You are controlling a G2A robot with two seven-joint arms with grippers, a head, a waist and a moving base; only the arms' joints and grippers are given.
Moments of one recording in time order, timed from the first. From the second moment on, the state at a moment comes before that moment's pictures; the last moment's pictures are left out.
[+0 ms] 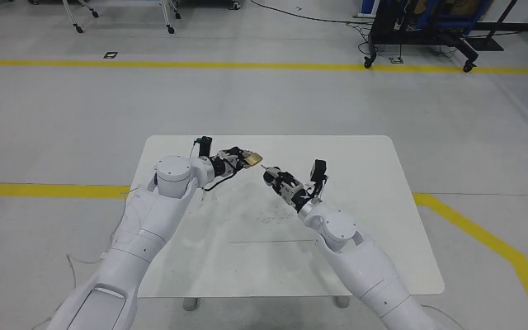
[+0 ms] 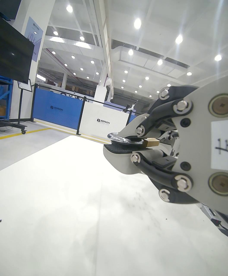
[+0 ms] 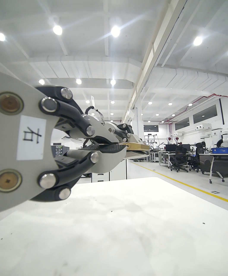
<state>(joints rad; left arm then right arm) 0.82 -1.29 -1.02 -1.05 -0.38 0.31 -0.63 -1.23 -1.35 1.00 -1.36 0.44 -0.08 0.19</state>
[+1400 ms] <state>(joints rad) 0.83 -1.29 -1.01 -1.09 -0.28 0.29 -0.67 -1.24 -1.38 1.02 -1.36 0.40 -0.04 0.18</state>
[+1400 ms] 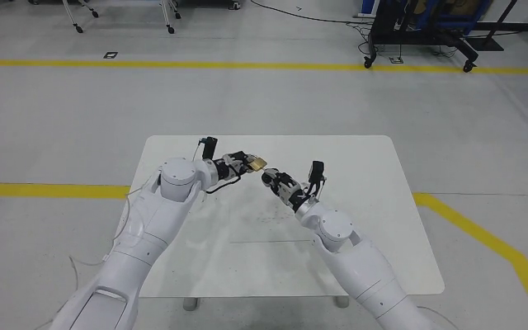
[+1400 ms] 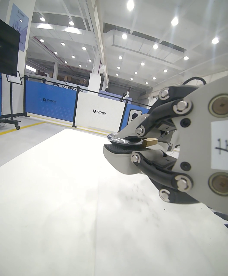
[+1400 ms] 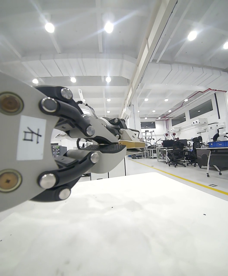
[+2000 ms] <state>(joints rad) 0.85 -1.29 -1.03 -1.10 -0.29 0.27 -0.71 -1.21 -1.40 1.00 -1.35 0.40 -0.02 0.15</state>
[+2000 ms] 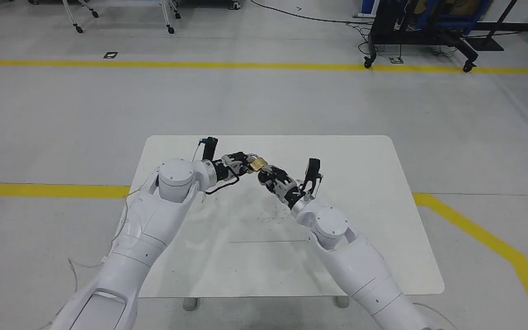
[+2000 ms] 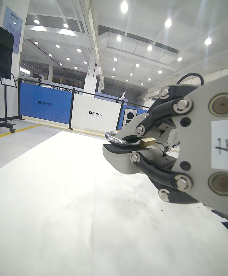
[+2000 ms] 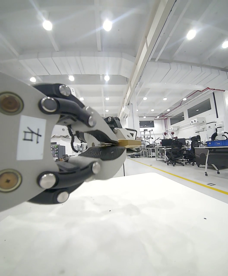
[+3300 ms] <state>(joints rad) 0.96 -1.27 -1.12 -1.19 -0.31 0.04 -0.71 -1.18 -1.38 1.12 -1.22 0.80 0.01 0.66</state>
